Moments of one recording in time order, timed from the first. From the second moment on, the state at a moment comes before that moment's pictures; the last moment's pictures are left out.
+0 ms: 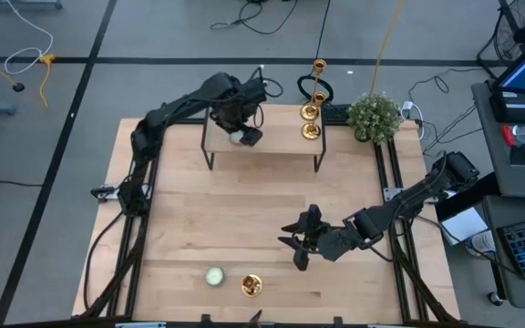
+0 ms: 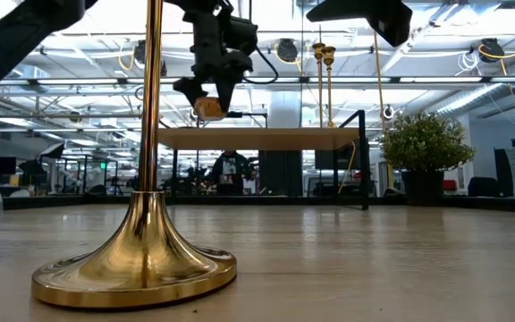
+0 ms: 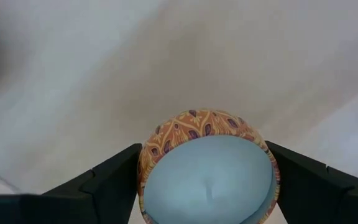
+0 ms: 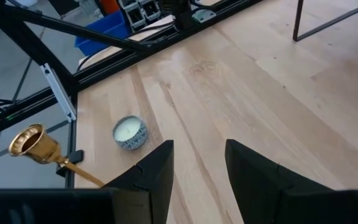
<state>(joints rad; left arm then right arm) 0.53 2.09 2.20 -1.57 0.09 -0.37 0.52 1.49 1.04 -0.11 0.57 0.75</state>
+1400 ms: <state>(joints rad) 0.68 2.08 2.20 -1.57 0.04 -0.70 0.54 1.46 1.04 -0.14 0.55 0.75</state>
